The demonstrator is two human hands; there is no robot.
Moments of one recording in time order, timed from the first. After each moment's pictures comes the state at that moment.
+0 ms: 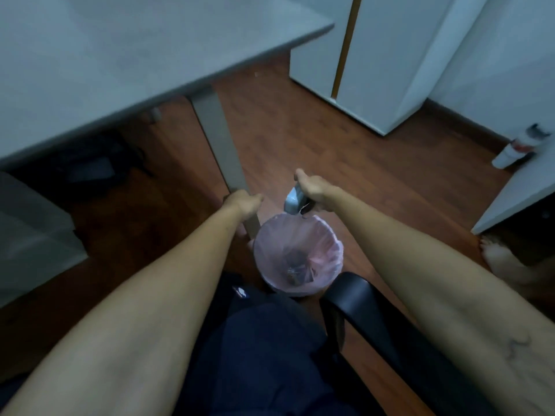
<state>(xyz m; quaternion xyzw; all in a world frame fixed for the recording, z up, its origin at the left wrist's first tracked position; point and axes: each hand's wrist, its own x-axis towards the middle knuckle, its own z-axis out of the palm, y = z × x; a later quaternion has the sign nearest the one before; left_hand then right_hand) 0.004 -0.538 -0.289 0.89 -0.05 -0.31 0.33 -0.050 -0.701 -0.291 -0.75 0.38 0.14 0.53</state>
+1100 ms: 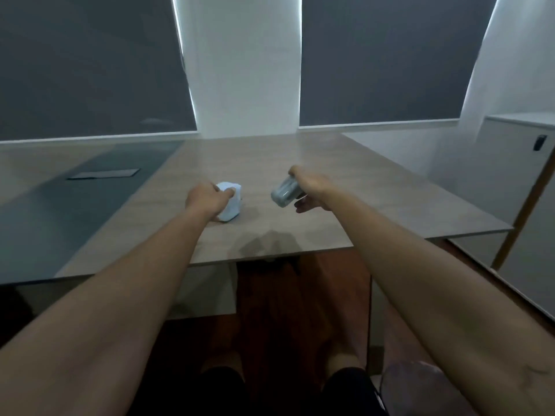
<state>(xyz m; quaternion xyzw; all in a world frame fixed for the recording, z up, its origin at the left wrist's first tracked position) 0.022 -0.157 0.003 0.88 0.14 0.13 0.44 0.054 -0.379 0.021 -0.81 0.02 0.06 0.58</state>
